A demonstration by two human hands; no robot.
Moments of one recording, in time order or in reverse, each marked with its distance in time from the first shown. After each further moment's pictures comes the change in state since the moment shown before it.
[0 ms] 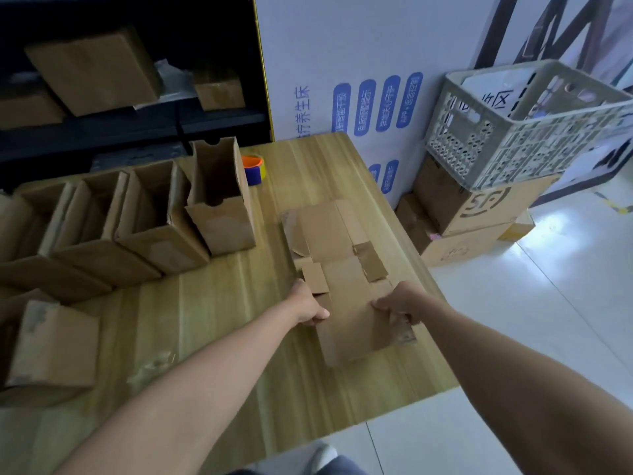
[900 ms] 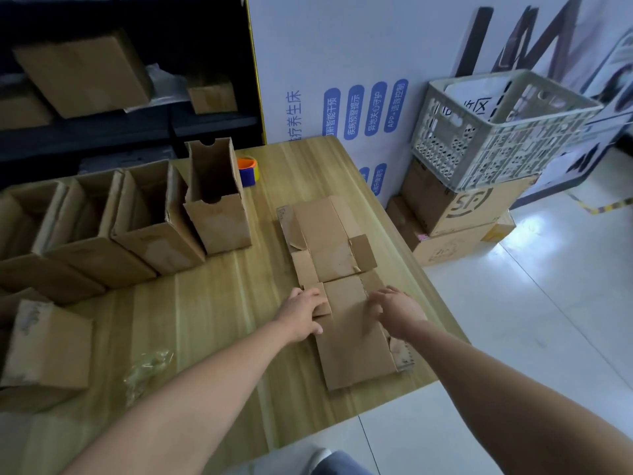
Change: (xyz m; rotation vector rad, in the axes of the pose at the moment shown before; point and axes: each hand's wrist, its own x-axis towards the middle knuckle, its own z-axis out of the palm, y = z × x) left_hand -0.005 -0.044 0.007 0.629 -0.008 0.545; right_hand -0.006 0.035 0.046 -0.476 0.322 -0.521
